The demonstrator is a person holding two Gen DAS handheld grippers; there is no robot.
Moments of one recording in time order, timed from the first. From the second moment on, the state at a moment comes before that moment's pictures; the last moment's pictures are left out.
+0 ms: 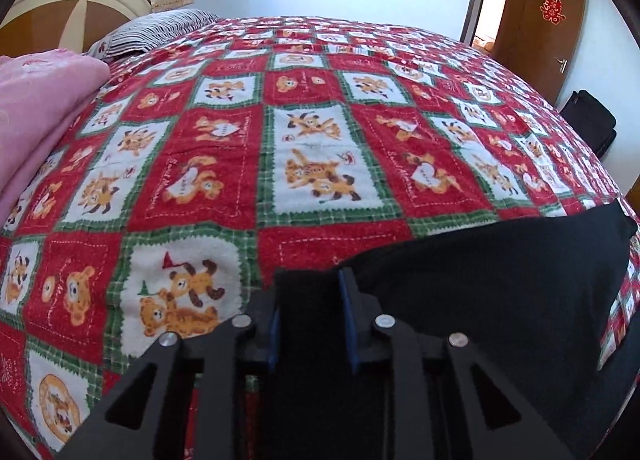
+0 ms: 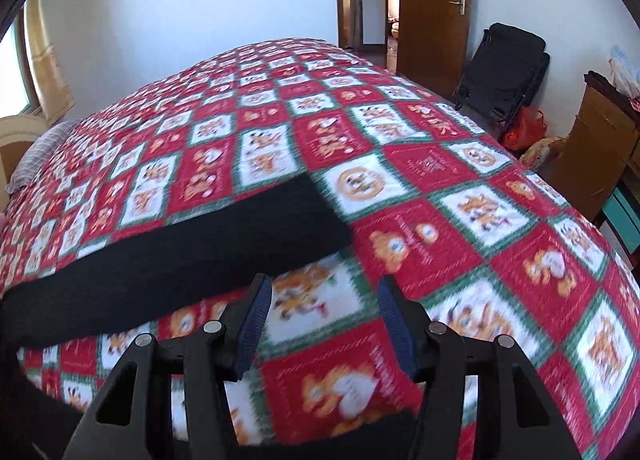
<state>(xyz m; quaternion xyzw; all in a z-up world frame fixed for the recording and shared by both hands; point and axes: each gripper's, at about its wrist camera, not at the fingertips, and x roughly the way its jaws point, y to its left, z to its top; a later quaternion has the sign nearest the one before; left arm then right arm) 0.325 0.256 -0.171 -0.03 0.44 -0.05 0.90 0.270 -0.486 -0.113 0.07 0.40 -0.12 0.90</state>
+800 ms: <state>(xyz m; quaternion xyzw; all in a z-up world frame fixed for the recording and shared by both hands) 0.330 0.256 -0.175 -0.04 0.45 -0.03 0.89 0.432 -0.503 -0.177 0.08 0.47 -0.07 0.87</state>
